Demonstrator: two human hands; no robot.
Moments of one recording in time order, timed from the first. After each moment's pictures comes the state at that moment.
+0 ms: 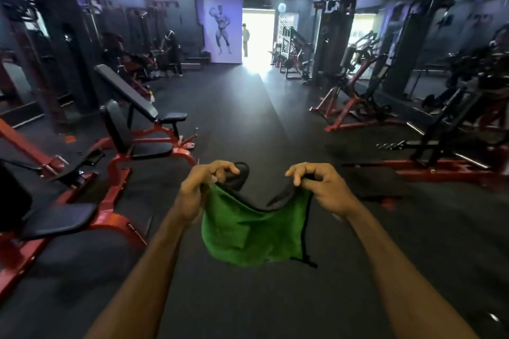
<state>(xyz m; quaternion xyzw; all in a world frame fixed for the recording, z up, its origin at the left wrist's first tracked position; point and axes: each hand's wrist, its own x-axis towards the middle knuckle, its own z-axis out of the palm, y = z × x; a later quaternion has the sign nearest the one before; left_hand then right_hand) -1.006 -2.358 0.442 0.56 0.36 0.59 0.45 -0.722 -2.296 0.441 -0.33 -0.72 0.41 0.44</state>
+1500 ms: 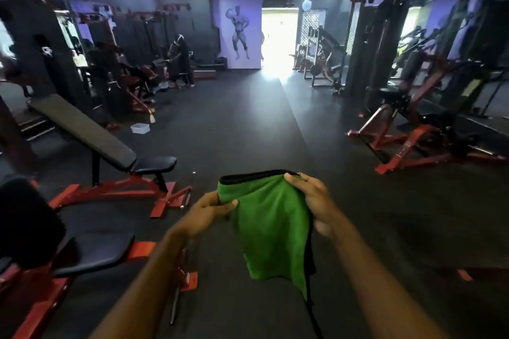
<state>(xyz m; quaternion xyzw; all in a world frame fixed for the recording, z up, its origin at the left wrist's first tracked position) -1.199 -1.253 0.405 0.54 0.52 0.47 0.46 -0.948 -1.175 0.412 -0.36 -0.50 0.64 0.46</state>
